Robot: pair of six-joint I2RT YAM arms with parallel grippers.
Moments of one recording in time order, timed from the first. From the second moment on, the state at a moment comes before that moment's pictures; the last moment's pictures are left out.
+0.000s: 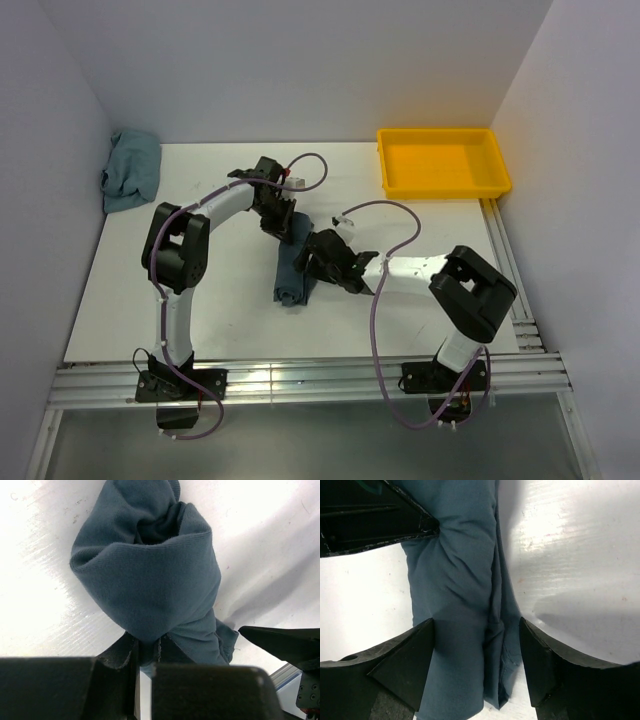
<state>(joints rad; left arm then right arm) -0.44 2.10 1.61 -0.74 0.38 -0.08 0.87 1.66 0.84 0.04 0.28 1.09</state>
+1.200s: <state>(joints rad) -0.44 2.11 1.62 -0.71 0.35 -0.07 0.76 1.88 0.99 0.19 0.05 0.99</state>
